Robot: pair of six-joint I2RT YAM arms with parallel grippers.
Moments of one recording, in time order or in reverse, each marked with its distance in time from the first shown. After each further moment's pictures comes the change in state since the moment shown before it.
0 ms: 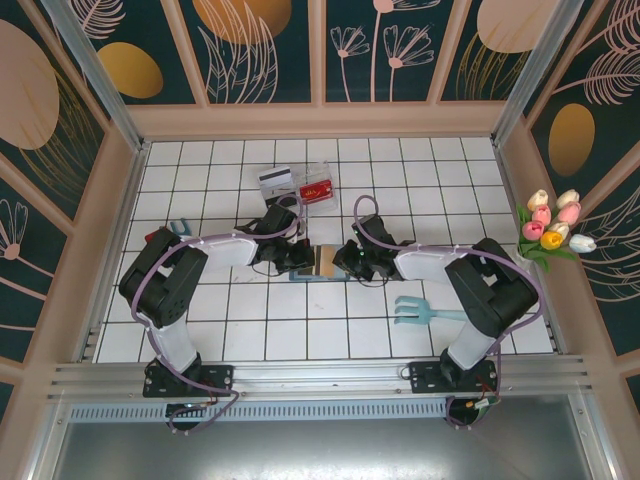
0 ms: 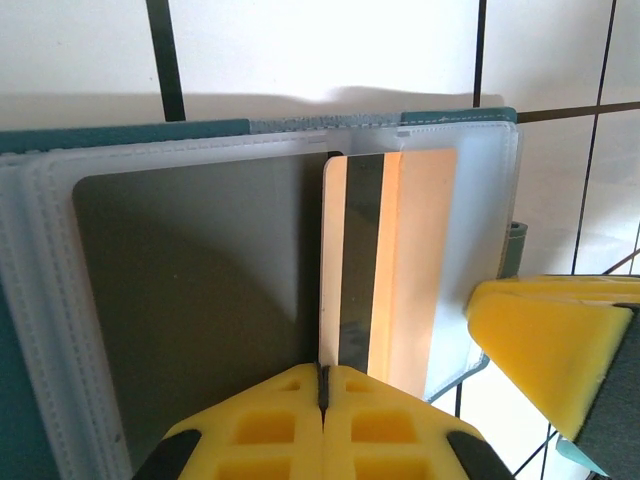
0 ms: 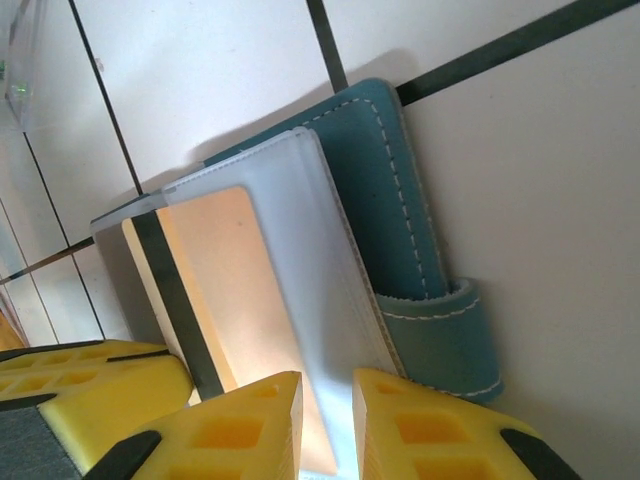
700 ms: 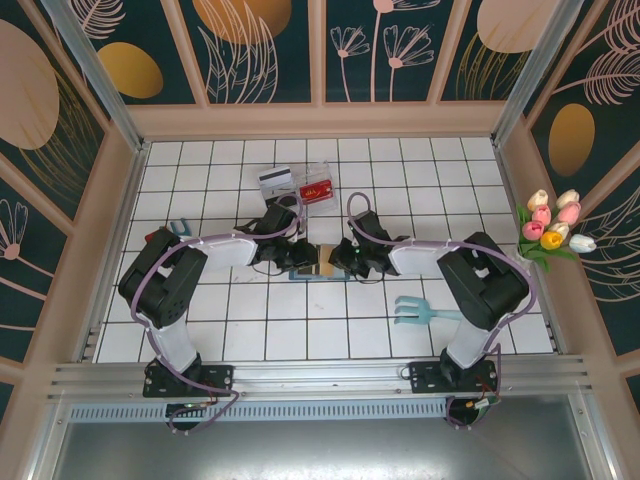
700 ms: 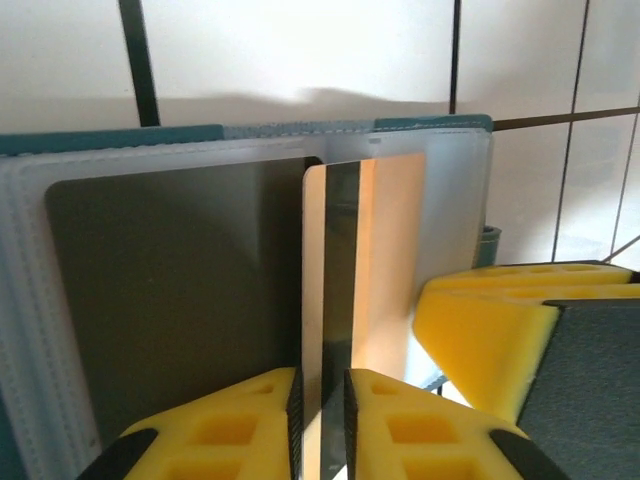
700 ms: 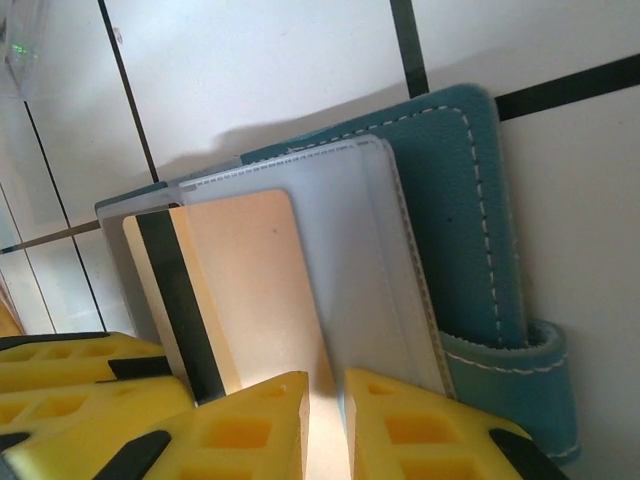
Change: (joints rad) left arm 0.000 -0.004 -0.003 0.034 0.021 -0.020; right arm 0.001 0.071 0.058 -0.002 -0.051 -0.060
